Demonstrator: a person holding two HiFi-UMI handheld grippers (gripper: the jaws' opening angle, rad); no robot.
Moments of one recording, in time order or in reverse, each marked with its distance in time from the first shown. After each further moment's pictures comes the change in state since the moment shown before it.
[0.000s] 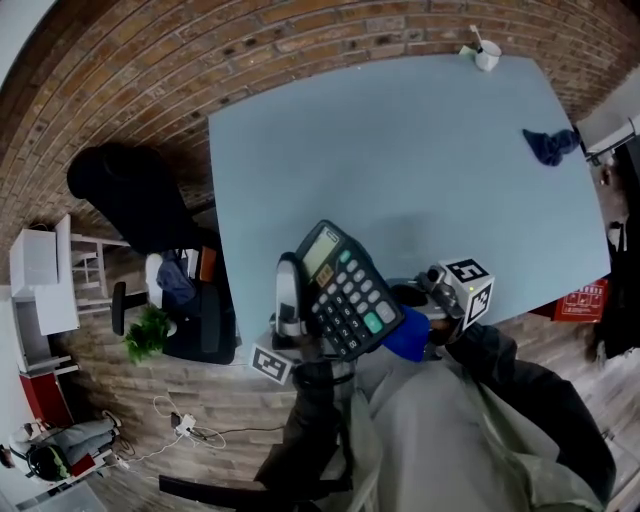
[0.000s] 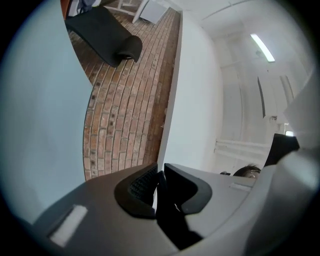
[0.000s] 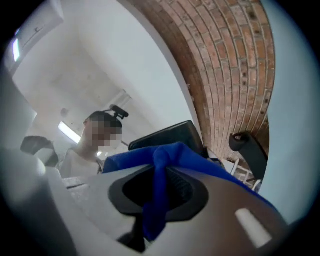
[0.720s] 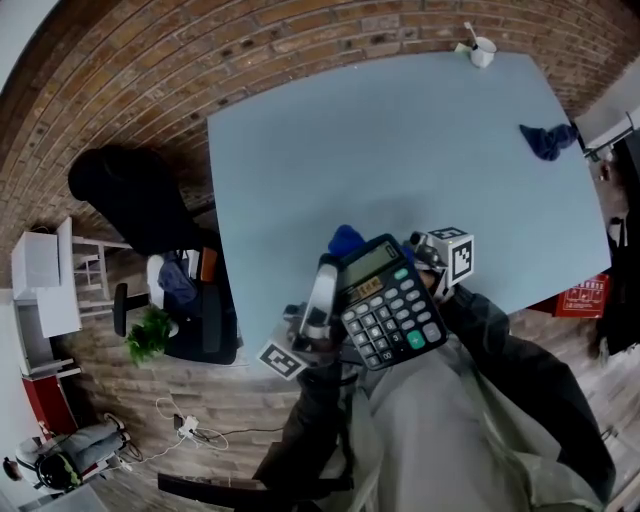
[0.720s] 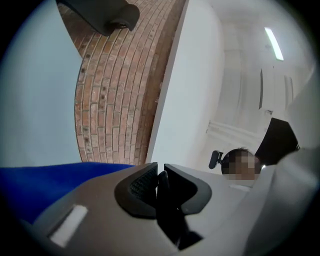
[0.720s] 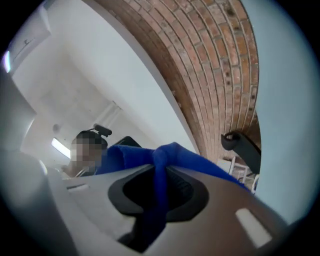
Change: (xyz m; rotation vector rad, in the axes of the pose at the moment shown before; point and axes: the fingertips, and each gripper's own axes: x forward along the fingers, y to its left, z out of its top) left arm 0.005 -0.016 -0.064 -0.029 0.270 -0.081; right arm -0.012 -0.054 0.035 0.124 -0.092 -0.038
